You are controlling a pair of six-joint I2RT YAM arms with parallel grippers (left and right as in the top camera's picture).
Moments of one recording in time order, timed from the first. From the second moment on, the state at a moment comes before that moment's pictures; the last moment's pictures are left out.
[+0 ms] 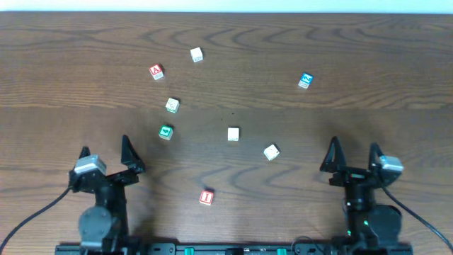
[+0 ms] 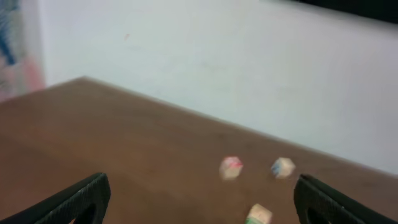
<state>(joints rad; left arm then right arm) -0.07 0.01 0.19 -0.14 -0.25 -0.24 0.03 0.01 0.14 -0.10 0.08 0.30</state>
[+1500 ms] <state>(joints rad) -0.07 1.53 1.65 -1.09 0.01 -0.28 0.03 1.43 1.43 -1.37 -0.30 0.23</state>
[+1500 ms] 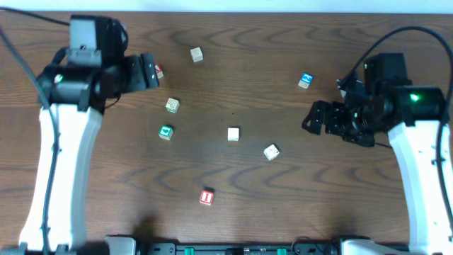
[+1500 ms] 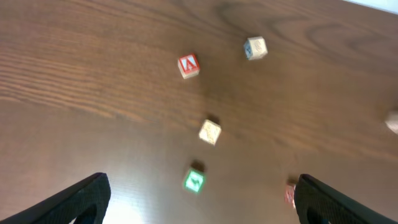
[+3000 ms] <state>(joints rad) -0.03 2.32 1.97 -0.84 0.07 -0.65 0.03 1.45 1.41 -1.39 -0.24 0.22</state>
